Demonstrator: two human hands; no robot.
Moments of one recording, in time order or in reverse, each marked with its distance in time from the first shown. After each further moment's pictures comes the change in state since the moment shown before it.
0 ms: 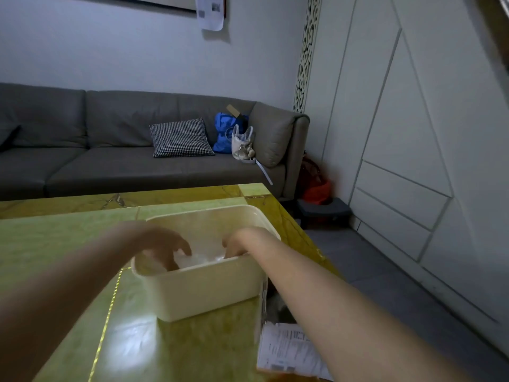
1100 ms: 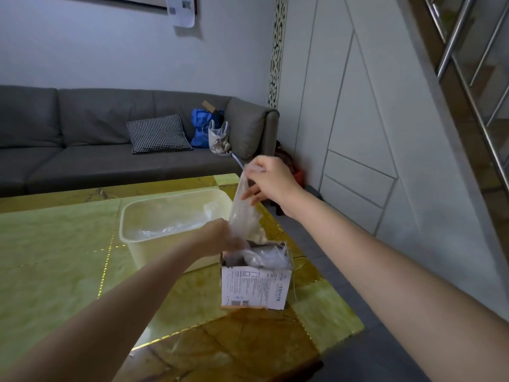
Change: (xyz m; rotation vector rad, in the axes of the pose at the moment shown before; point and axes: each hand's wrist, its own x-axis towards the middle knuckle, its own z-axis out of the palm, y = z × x) left_hand -0.041 0.144 0.021 -0.741 0.465 0.187; right_hand -0.203 0.059 -0.010 1.029 0.774 -0.228
